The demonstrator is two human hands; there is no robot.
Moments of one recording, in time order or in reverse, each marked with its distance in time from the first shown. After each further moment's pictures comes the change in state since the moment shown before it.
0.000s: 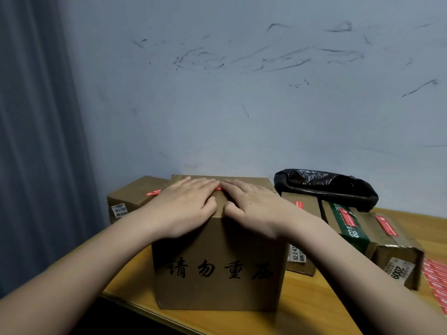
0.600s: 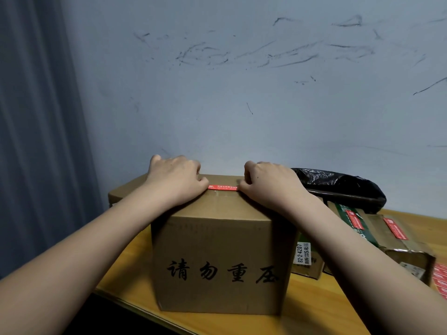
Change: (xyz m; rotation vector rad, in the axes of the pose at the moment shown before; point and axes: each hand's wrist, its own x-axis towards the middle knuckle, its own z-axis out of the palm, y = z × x) left_hand 0.036 -0.023 -0.015 0.180 0.133 -0.320; right_hand 0.039 0.028 -0.006 -0.163 0.279 0.235
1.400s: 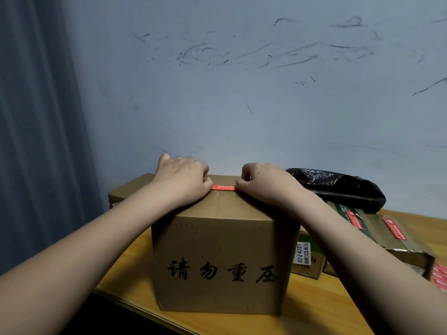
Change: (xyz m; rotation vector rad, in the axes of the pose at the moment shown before) left_hand 0.001 0.007 0.002 -0.002 0.059 0.105; right_hand 0.006 -0.001 -0.004 0.200 -0.167 0.049
